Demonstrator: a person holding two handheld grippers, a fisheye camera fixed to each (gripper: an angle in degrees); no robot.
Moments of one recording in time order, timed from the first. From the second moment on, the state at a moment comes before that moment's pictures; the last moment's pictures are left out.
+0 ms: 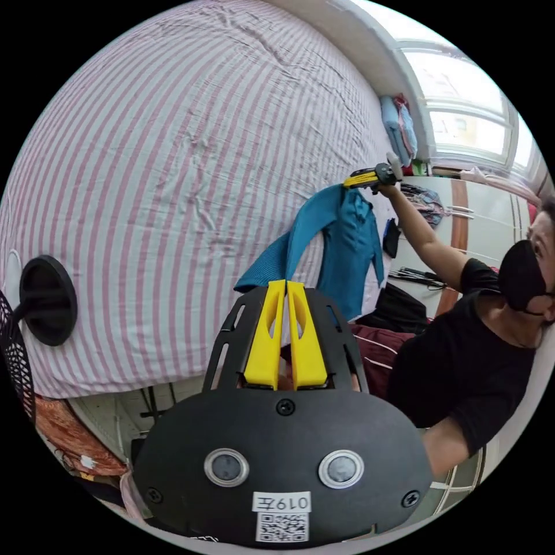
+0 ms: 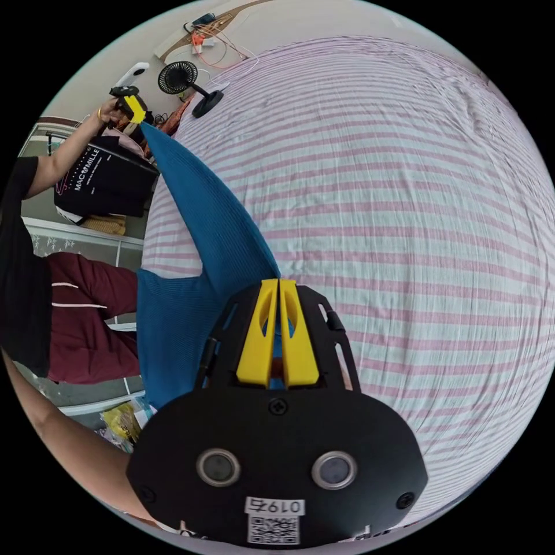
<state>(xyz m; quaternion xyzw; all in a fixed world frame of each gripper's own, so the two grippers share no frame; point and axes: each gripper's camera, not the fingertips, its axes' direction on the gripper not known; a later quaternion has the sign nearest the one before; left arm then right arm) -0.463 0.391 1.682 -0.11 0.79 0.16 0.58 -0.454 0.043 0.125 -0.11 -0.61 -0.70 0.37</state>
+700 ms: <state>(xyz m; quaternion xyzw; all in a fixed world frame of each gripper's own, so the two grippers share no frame) -0.337 0.372 1.858 -0.22 0.78 0.01 0.58 -0.443 0.106 0.113 -0.11 -0.55 -0.68 0.48</state>
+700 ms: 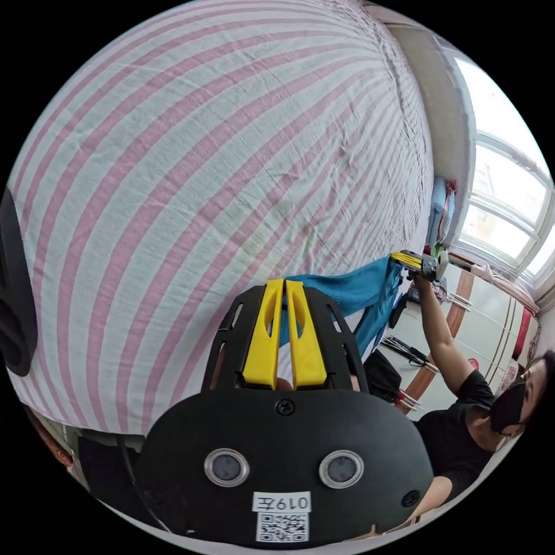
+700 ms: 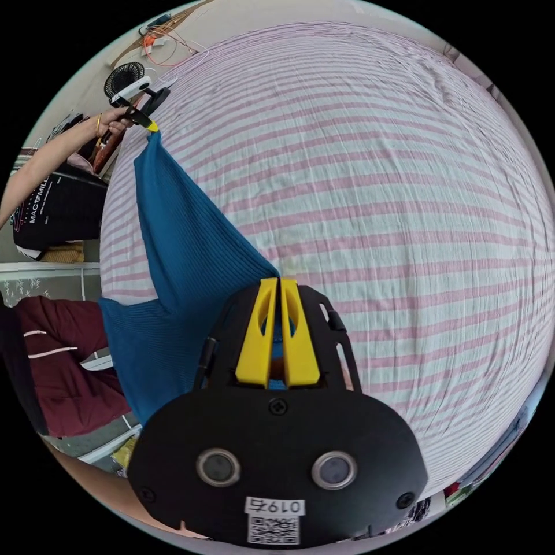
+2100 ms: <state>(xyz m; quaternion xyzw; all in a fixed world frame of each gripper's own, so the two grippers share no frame) -0.307 0.623 1.813 -0.14 0.73 -0.23 0.63 -0.482 0.267 -0.161 -0.01 -0.61 -0.71 0.36</state>
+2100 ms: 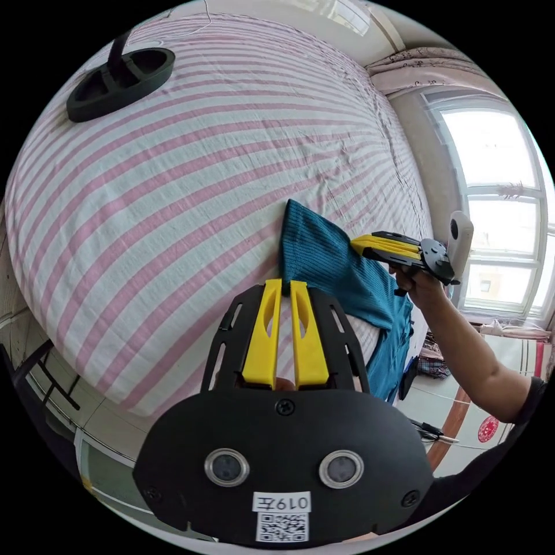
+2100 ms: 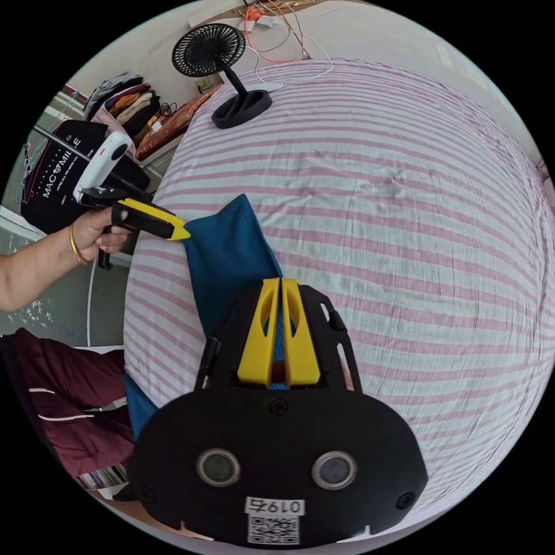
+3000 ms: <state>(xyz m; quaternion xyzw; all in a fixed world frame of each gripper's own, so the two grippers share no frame) -0.319 0.604 1.745 -0.05 0.66 -0.15 0.74 -0.433 0.251 -0.169 0.07 -0.62 -0.62 0.47</state>
